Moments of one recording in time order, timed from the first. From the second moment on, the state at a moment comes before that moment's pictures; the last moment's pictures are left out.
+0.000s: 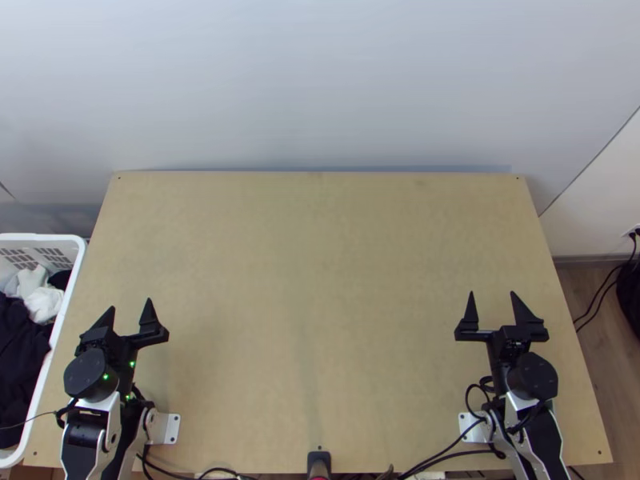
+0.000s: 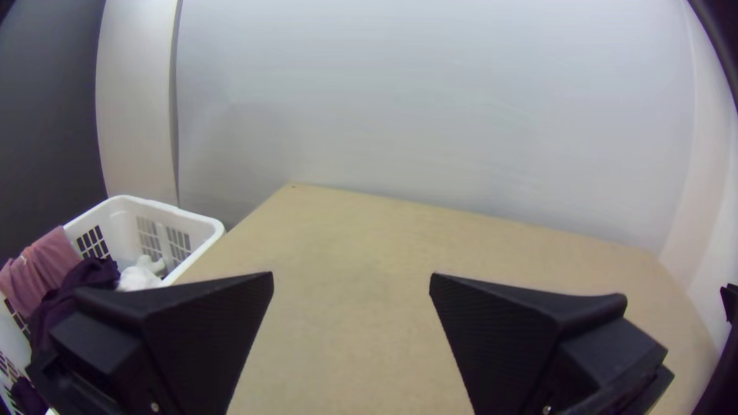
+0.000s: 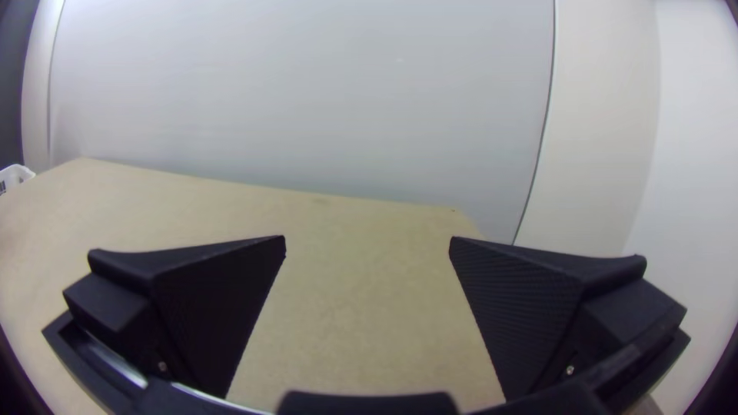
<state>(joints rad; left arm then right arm) -0.06 0.00 0.24 -0.44 -0.28 -0.17 0.27 0.00 0.05 -0.10 0.33 -0.10</state>
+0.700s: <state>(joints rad) -0.06 0.00 0.24 -0.44 -0.28 -0.17 0.27 0.00 0.05 -0.10 0.33 -0.10</state>
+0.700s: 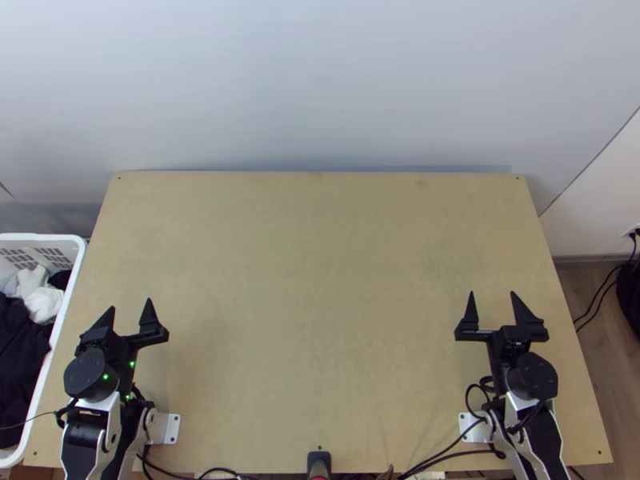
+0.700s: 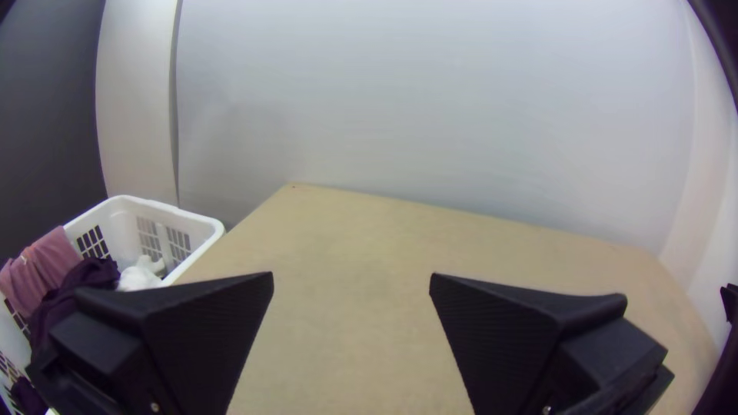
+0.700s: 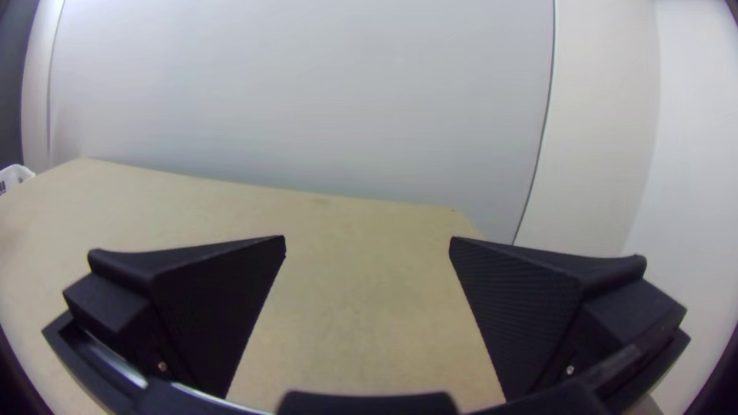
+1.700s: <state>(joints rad) -0.06 0.00 0.24 -0.45 -0.28 -0.17 0.30 0.00 0.05 -0.10 0.33 -0.06</state>
